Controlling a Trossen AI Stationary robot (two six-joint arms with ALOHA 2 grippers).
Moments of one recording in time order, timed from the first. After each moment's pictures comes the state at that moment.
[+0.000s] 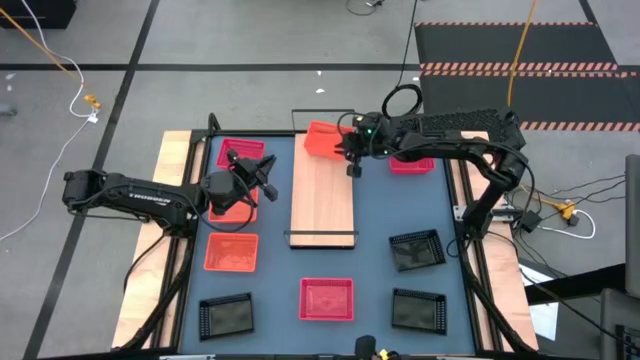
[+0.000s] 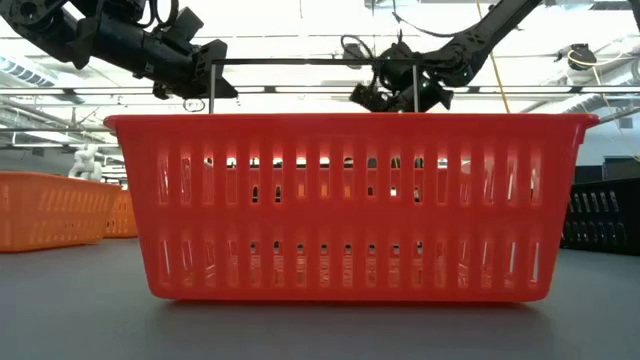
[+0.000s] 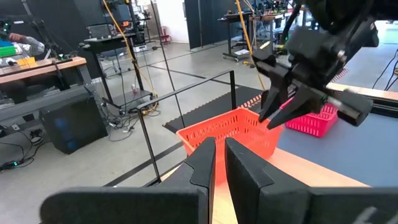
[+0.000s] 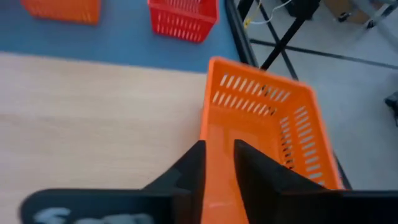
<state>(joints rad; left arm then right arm) 0.09 1.07 0.43 0.55 -0.72 0.04 -0.57 1.68 1.02 0.09 -0.21 -0.46</state>
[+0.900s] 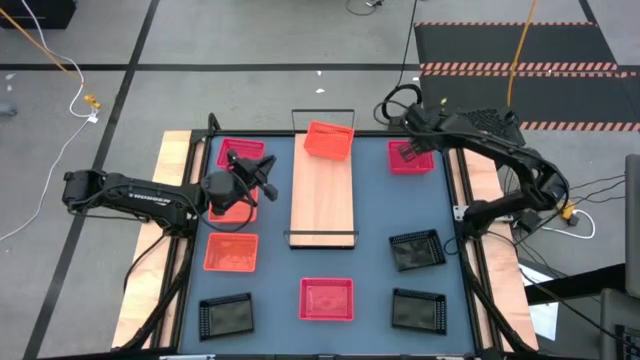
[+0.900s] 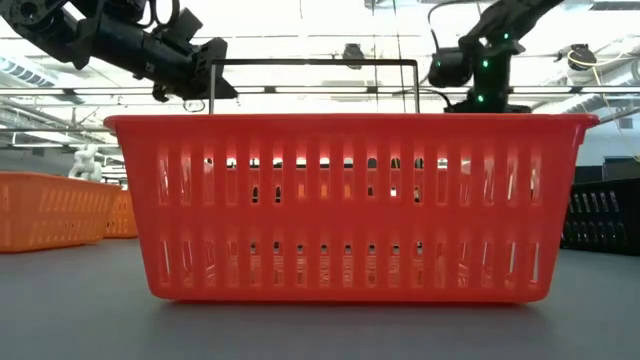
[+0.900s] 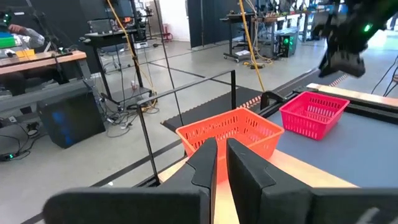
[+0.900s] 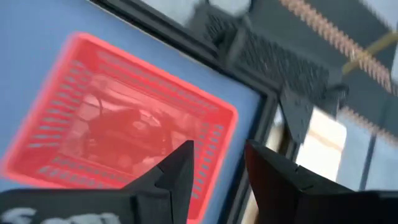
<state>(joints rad) 0.09 1.07 0.43 0.55 -0.72 -0.01 -0.80 1.36 1.02 -0.93 0.47 0.25</state>
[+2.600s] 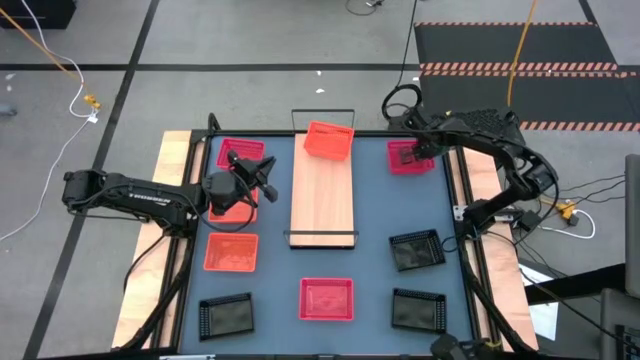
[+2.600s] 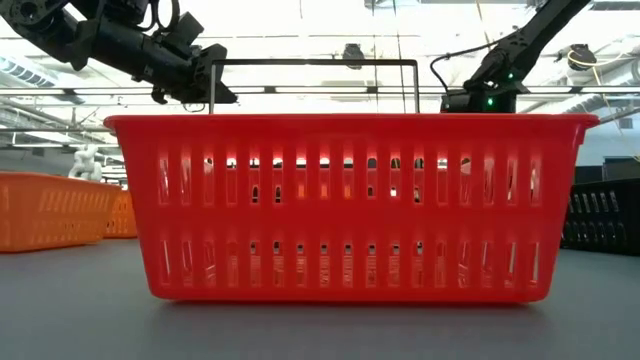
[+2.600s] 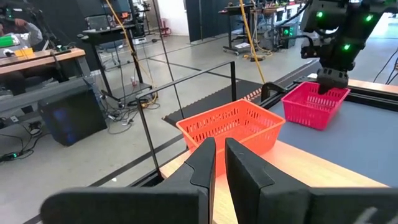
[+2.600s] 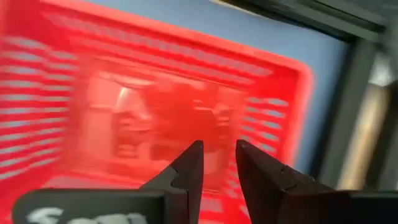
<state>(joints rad) 0.09 1.07 0.43 0.50 -0.72 0.00 -0.96 1.46 0.88 -0.73 0.20 0.31</state>
